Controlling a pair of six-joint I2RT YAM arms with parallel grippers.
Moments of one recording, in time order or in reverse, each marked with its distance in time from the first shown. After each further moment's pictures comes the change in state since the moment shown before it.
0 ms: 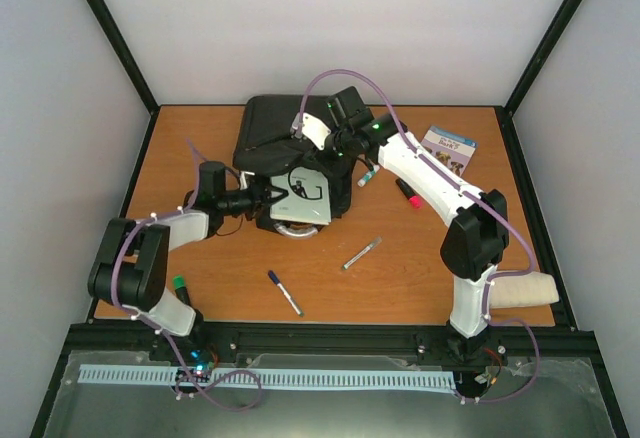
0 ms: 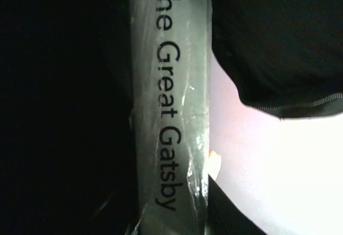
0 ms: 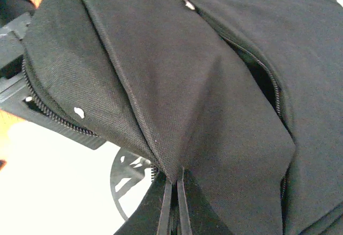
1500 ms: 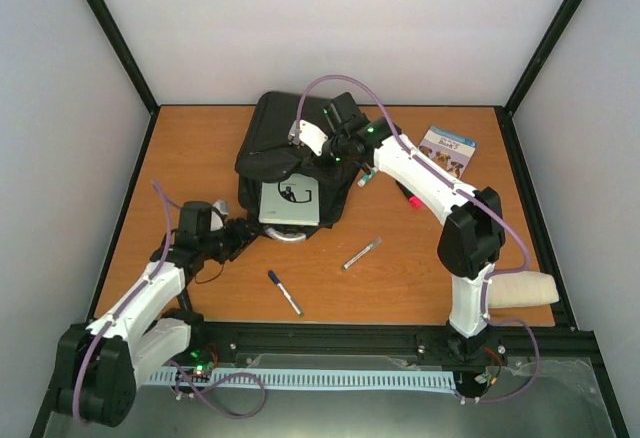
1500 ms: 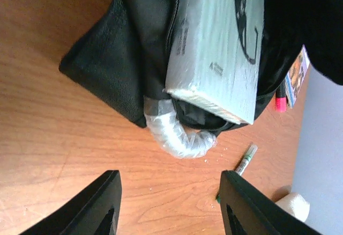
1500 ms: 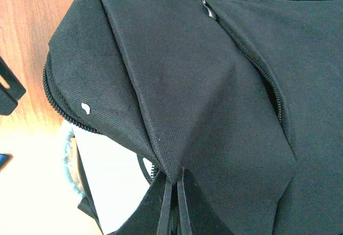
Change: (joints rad) left arm -0.019 -0.584 -0.210 -0.613 -0.460 0.102; right arm 0.006 0.022 -0.028 0.006 -0.011 -0.001
